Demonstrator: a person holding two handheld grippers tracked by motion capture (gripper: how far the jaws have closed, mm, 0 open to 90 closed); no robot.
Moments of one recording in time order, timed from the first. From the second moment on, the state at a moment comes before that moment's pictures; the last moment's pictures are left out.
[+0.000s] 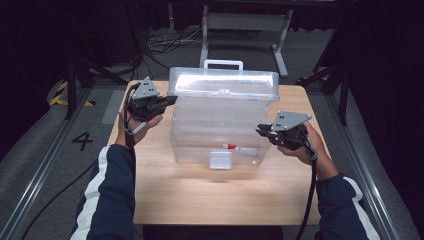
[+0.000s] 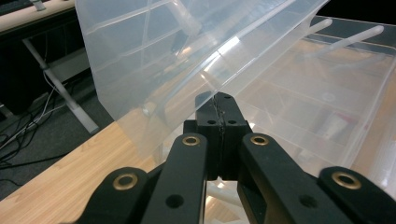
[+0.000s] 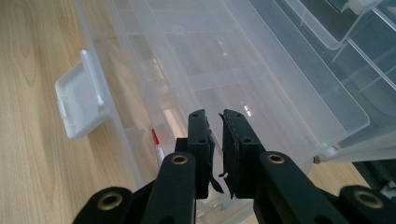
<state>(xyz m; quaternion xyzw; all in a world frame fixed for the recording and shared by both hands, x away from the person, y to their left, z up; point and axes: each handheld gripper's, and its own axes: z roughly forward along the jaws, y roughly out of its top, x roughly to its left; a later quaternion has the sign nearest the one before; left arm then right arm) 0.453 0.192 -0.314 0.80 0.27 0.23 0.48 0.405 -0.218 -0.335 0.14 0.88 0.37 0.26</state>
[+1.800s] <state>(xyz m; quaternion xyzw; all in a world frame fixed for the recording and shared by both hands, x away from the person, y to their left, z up) 0.427 0.194 -0.330 0.81 0.25 0.23 0.48 0.398 -0.269 -0.353 0.22 0.87 0.35 0.27</state>
